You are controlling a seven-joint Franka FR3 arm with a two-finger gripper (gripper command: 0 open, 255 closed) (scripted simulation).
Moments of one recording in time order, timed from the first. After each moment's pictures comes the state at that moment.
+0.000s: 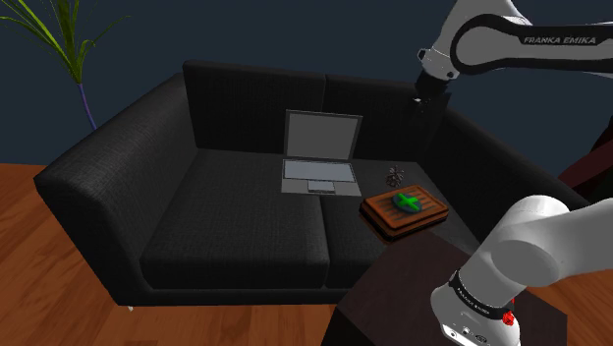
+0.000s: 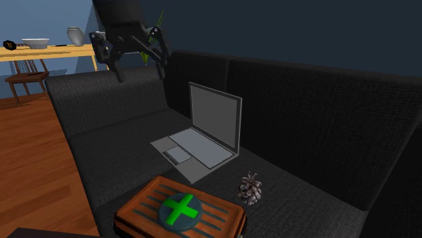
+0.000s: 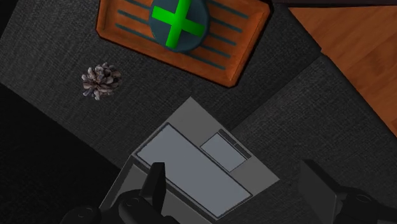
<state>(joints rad) -0.07 -0.72 -0.19 -2.44 -0.17 1.92 -0.23</state>
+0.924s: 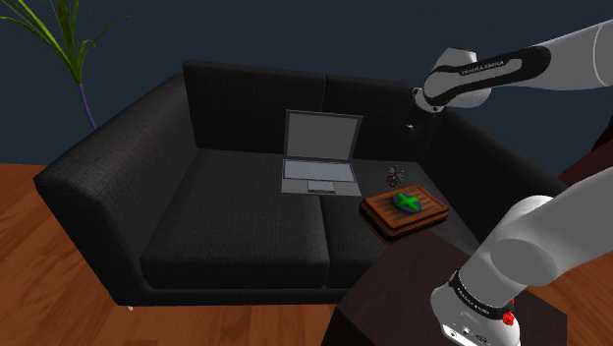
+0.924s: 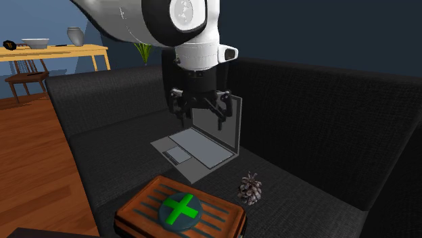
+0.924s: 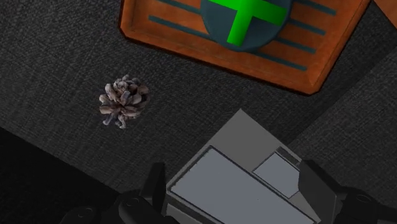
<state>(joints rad) -0.09 -0.37 -0.50 -2.46 -0.12 2.26 -0.47</state>
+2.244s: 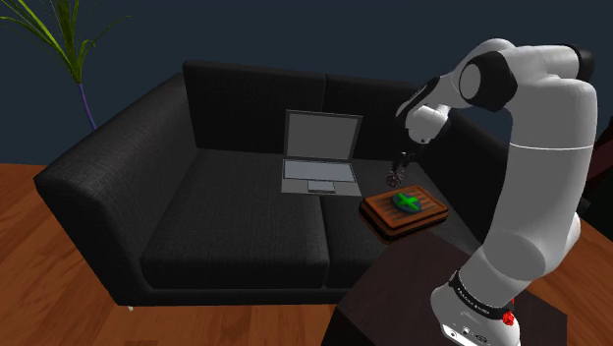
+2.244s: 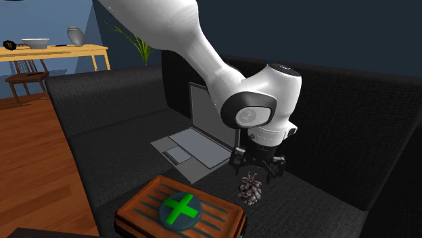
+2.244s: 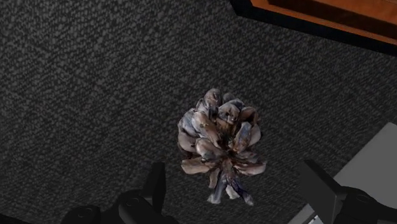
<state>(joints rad) -0.23 0.41 -0.60 -2.11 0.59 2.41 -1.10</state>
